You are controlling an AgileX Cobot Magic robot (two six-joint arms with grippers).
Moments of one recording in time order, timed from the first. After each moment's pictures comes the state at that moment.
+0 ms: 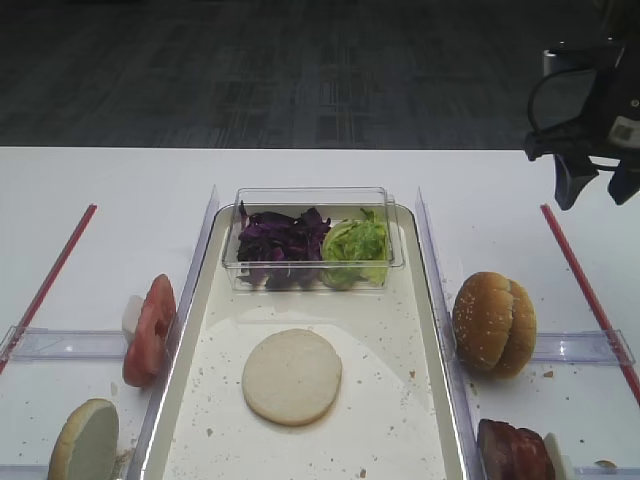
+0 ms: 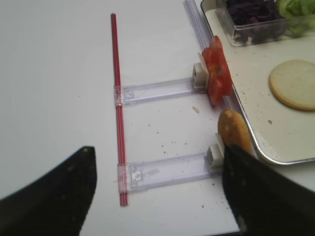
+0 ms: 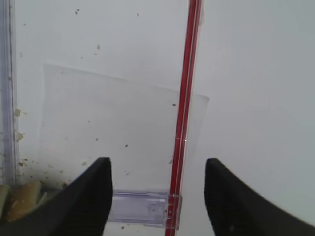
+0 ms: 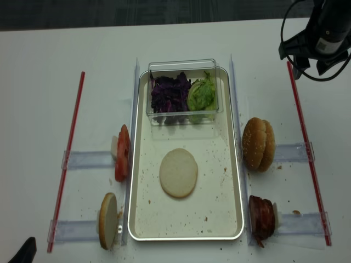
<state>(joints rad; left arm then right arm) 0.01 -0.02 -0.49 -0.06 1.19 0.07 0.05 1.82 -1.43 0.02 1.08 -0.04</state>
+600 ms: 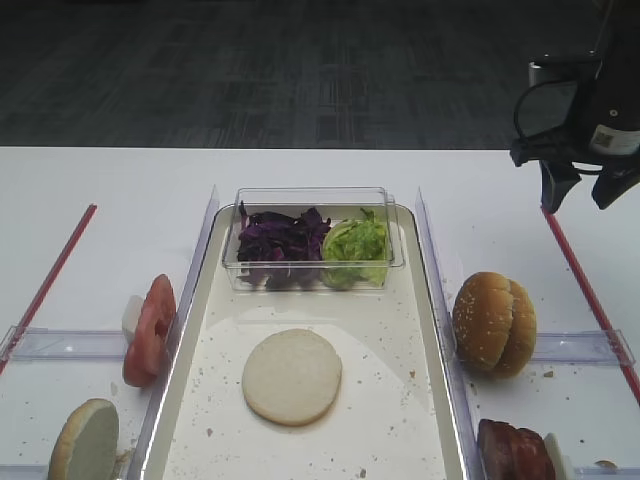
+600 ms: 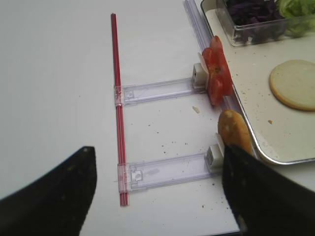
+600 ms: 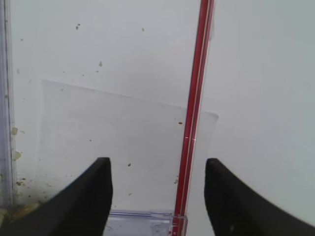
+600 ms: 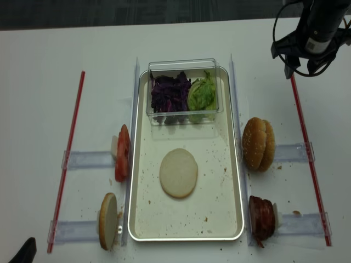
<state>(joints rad) 0.01 -0.02 -0.49 -0.06 1.19 0.07 0.05 1.91 -1.49 0.03 1.07 -0.05</state>
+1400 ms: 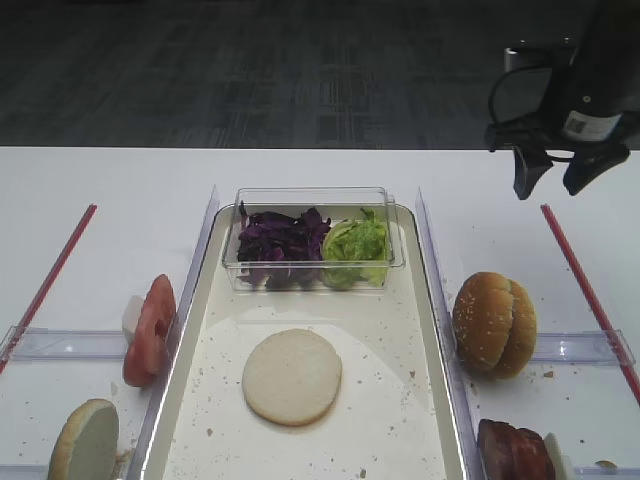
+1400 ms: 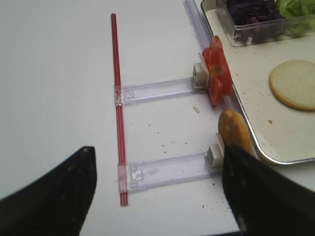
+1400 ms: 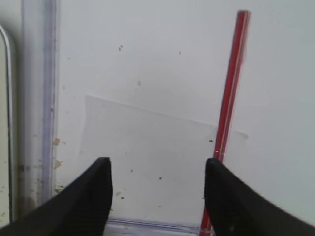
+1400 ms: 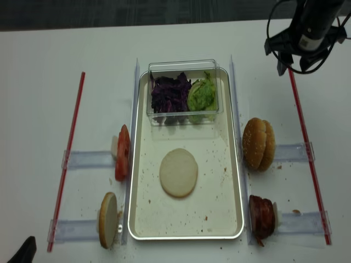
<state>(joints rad) 0.01 -0.02 -0.49 -0.06 1.19 0.07 0.09 1.93 -1.54 0.07 1.08 -0.05</state>
